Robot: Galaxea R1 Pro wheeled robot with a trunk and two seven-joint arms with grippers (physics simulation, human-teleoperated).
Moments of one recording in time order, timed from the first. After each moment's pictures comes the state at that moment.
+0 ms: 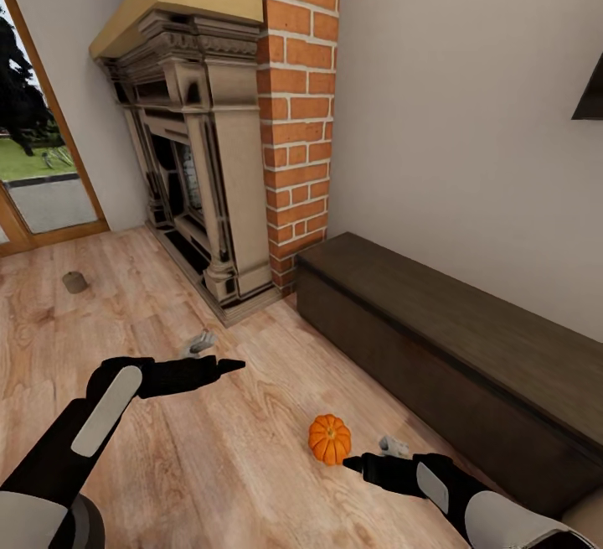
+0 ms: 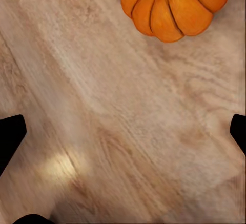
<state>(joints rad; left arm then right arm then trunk) -0.54 0.28 -0.18 -1.32 0.89 1.00 -0.14 -0.67 -0.06 0.37 -0.15 -0.63 0.35 0.47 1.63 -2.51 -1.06</state>
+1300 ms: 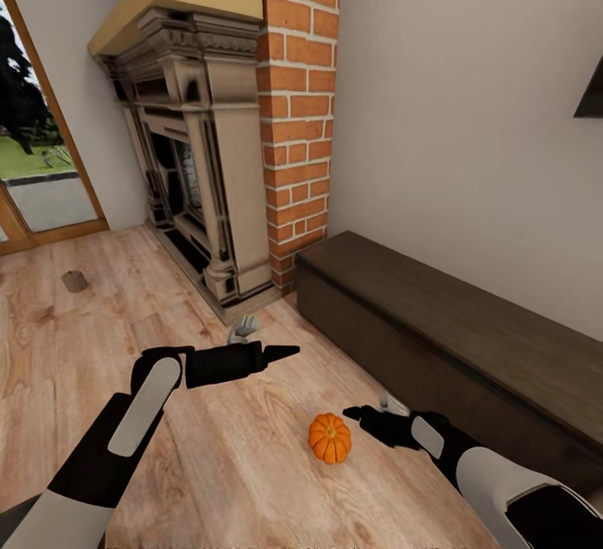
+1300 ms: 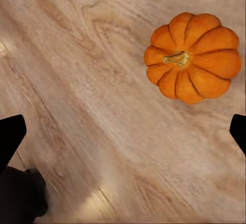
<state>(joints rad) -0.55 0.12 -0.24 -1.46 0.94 1.01 -0.24 -0.80 -0.06 0.36 -0.15 -0.83 0.42 0.39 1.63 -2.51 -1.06</state>
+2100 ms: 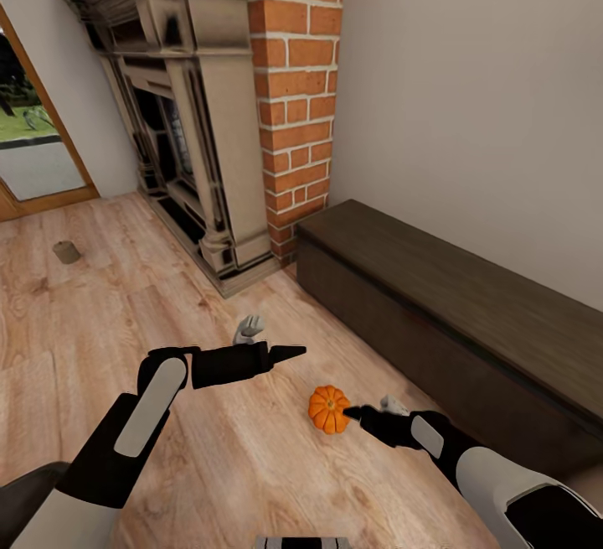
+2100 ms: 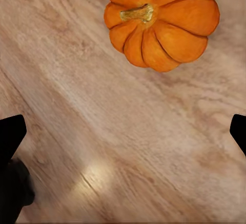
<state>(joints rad) -0.55 0.10 -0.25 -1.46 0.94 1.01 -0.25 -0.80 -0.06 0.36 -0.15 -0.83 0.42 0.38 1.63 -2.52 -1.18</state>
